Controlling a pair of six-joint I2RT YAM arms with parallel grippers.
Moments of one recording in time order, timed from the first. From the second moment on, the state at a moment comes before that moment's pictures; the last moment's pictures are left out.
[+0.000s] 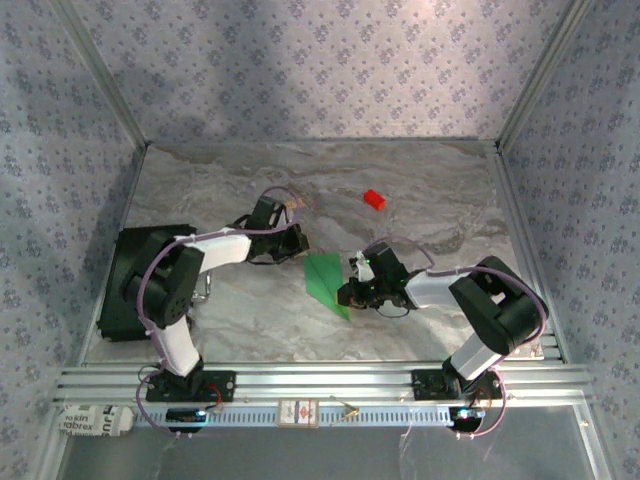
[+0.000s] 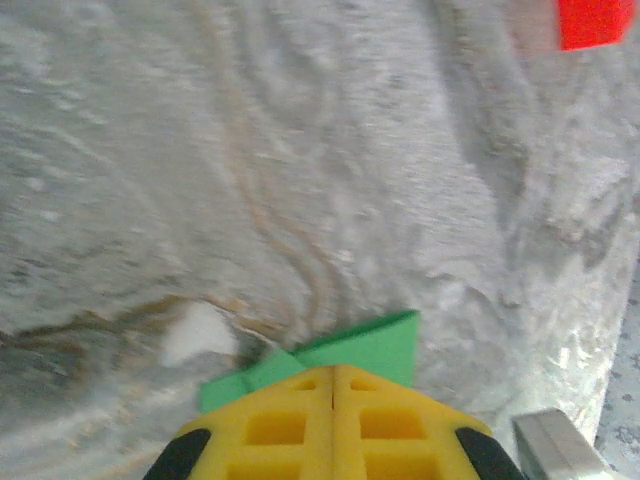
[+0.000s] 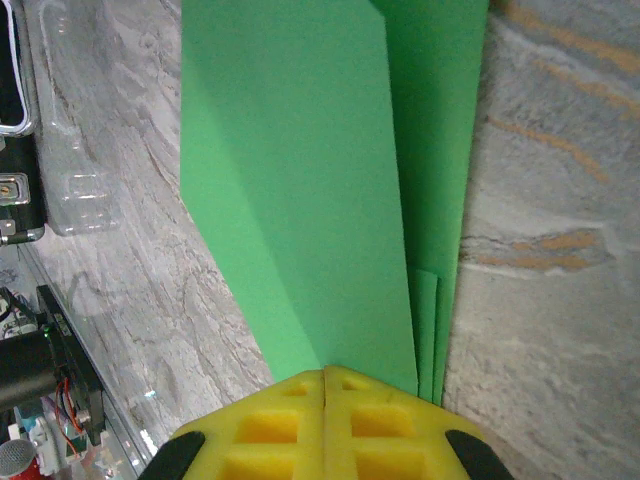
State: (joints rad) left arm -0.54 1.76 0.97 -0.07 0.40 -0.88; right arm 0.63 1.60 0.53 0.15 -0.57 0.71
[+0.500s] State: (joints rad) left arm -0.73 1.86 0.92 0.00 0.47 -0.87; right arm 0.63 1.59 0.53 0.13 -0.58 0.71
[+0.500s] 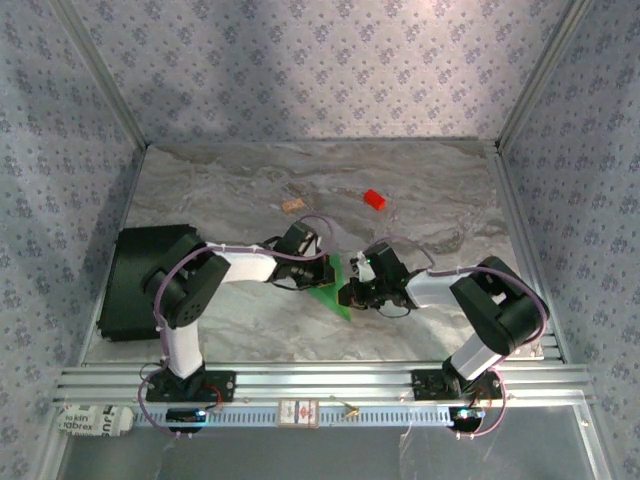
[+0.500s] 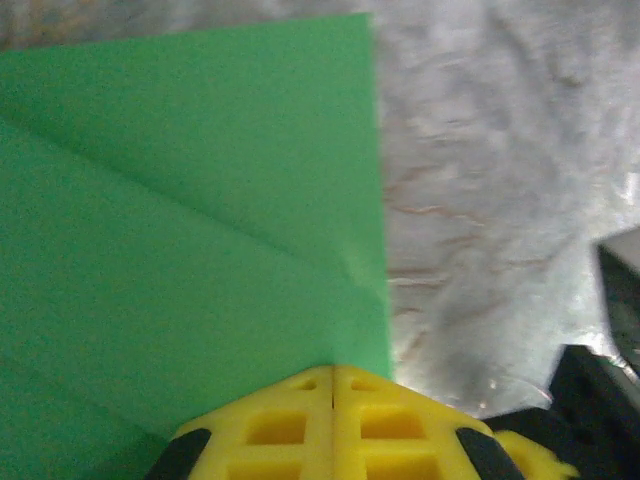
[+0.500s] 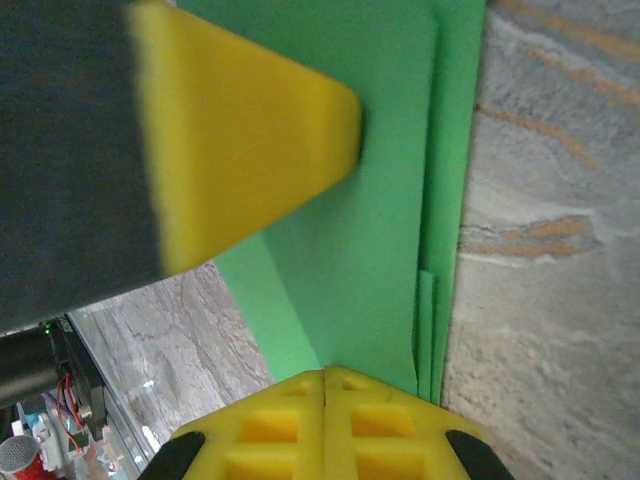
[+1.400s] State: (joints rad) left arm -0.60 1.89 0.87 0.11 0.64 -0.86; right arm 0.61 1.56 0.54 0.04 -0.57 0.66
